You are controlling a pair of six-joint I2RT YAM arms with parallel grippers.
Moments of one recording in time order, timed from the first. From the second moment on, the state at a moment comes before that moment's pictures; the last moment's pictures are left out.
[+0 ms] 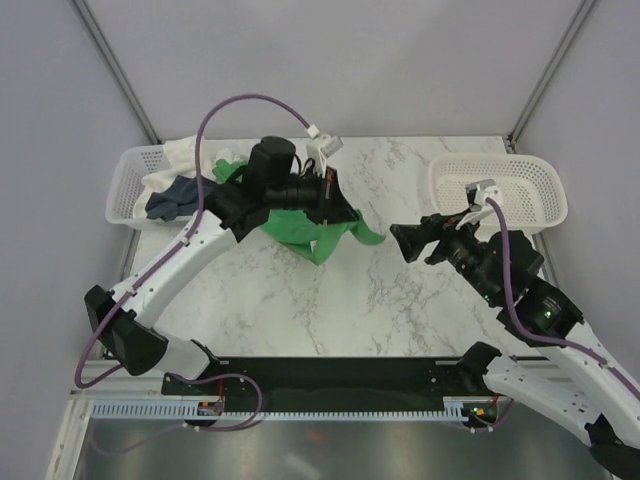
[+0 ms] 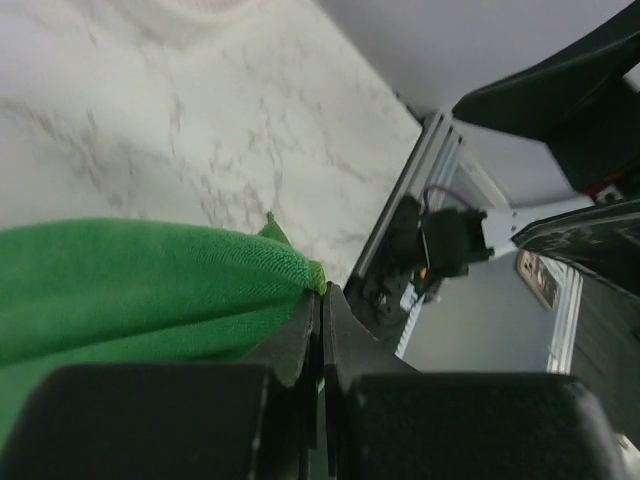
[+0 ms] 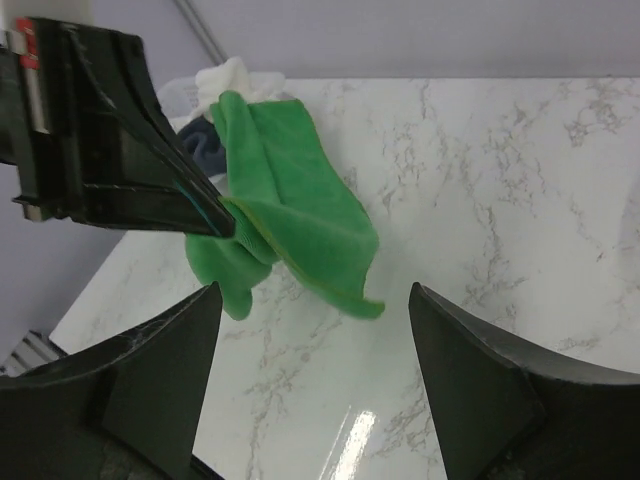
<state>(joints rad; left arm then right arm) -0.68 1.45 1.59 -0.50 0.55 -0.37 0.74 0.68 1.00 -0.40 0.24 0.41</state>
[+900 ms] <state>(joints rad) -0.56 1.45 1.24 -0.48 0.51 -0.42 0.76 1.12 0.51 0.25 -0.21 0.28</state>
